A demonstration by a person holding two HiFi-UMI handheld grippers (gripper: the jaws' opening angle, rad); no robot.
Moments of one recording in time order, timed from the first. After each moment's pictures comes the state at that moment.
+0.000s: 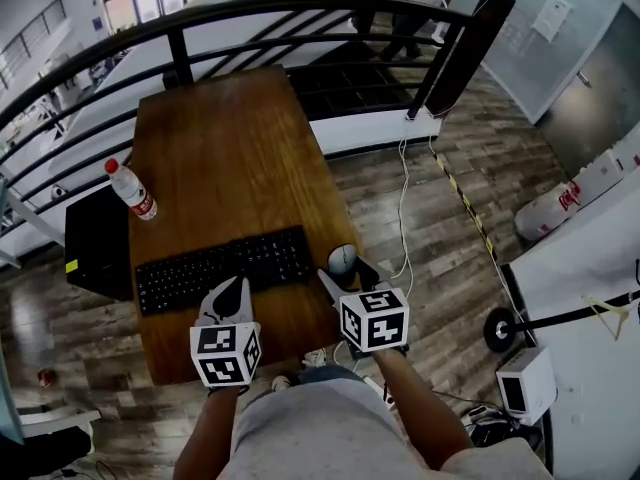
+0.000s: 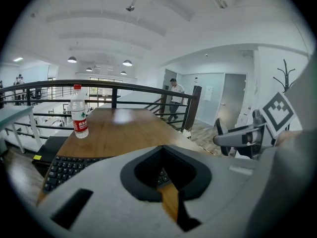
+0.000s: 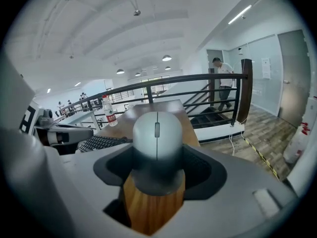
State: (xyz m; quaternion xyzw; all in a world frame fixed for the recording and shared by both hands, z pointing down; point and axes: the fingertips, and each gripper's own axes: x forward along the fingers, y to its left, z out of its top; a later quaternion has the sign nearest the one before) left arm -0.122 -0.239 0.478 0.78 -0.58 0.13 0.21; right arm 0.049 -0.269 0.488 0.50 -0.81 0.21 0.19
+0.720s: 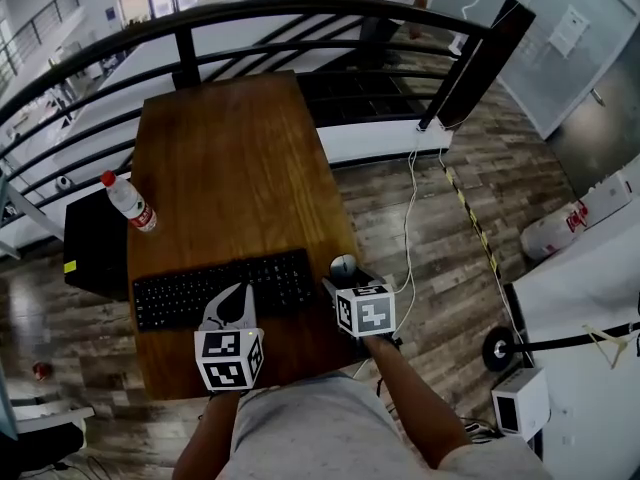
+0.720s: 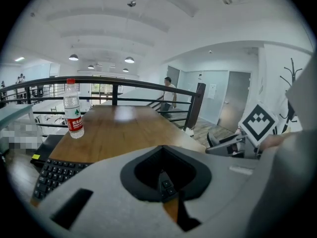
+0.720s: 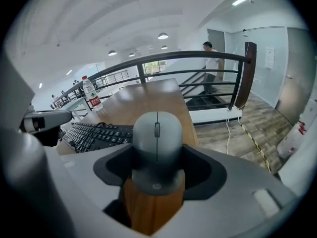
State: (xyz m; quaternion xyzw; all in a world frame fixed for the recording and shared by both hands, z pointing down) left arm -0.118 -0.287 0.492 0.77 -0.59 0.14 0.22; right arm 0.065 -0.332 0.559 0.49 -0.77 0.28 0.29
